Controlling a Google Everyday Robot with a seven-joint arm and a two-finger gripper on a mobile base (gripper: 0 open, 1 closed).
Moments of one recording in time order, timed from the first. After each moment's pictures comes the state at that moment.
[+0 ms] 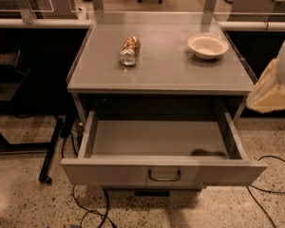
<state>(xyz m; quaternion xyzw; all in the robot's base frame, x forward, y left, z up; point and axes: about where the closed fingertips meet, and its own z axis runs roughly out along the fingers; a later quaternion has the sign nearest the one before) 0.419 -0.221 0.960 -0.58 0.79 -0.02 0.16</state>
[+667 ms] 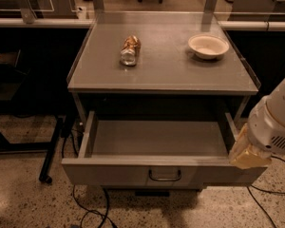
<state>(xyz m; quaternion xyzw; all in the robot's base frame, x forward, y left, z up) 0.366 -0.209 0.839 -0.57 0.82 0.06 0.08</state>
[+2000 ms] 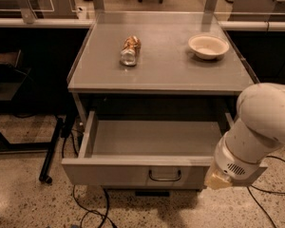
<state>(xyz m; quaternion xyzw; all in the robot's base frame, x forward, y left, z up) 0.371 -0.185 0.722 -0.54 0.84 0.08 0.04</state>
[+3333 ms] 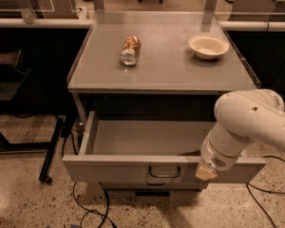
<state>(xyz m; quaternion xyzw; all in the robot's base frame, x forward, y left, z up) 0.418 -0.181 0.673 -0.54 0.84 0.06 0.04</state>
